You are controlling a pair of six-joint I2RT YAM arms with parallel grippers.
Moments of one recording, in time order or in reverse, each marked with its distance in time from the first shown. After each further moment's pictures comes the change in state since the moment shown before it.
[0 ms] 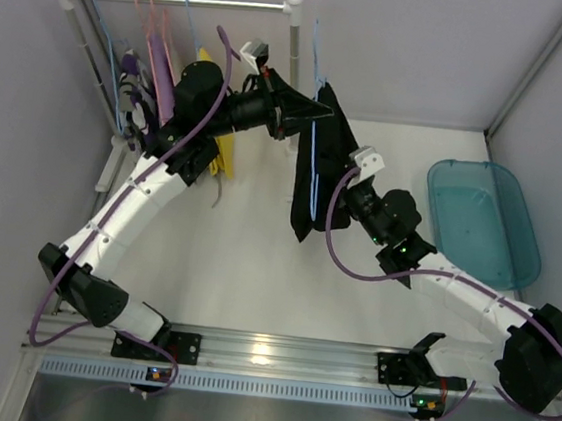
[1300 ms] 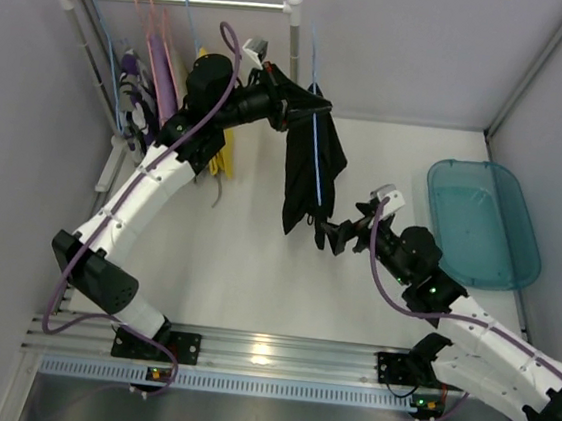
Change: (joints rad) left arm 0.037 0.079 0.023 -0.058 -0.055 0.076; right arm 0.016 -0.369 -0.200 -0.367 -0.022 0.216
